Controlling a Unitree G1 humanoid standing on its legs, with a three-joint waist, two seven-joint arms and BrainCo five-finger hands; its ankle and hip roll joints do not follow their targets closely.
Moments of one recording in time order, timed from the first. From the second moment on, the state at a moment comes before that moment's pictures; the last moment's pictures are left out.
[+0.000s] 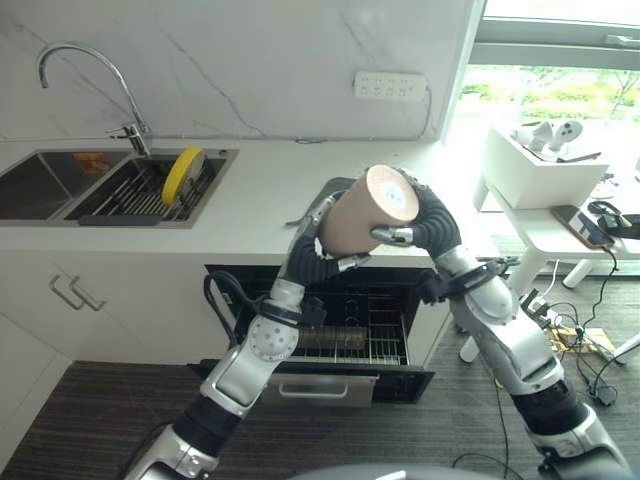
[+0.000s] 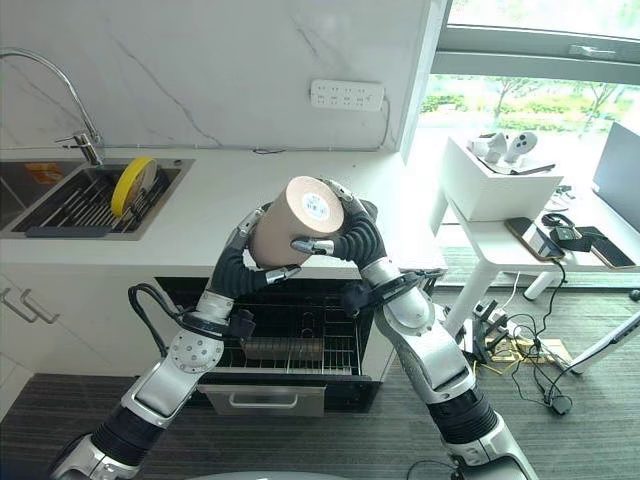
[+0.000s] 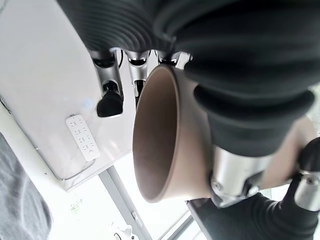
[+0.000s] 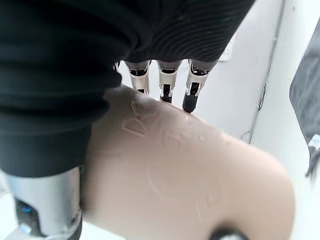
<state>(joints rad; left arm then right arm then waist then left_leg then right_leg) -0.18 0.38 -0.43 -0.14 0.18 -0.22 0.32 -0.31 -0.37 0.30 -0.32 0.34 0.10 -0.01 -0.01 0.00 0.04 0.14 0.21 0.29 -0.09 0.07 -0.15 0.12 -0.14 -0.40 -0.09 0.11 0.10</state>
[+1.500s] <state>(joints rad) 0.05 0.40 -0.05 -0.23 -0.19 -0.18 0.19 -0.10 -0.48 0.10 -0.32 0.14 -0.05 -0.04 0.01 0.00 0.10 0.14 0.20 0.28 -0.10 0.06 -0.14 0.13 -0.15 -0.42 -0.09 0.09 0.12</state>
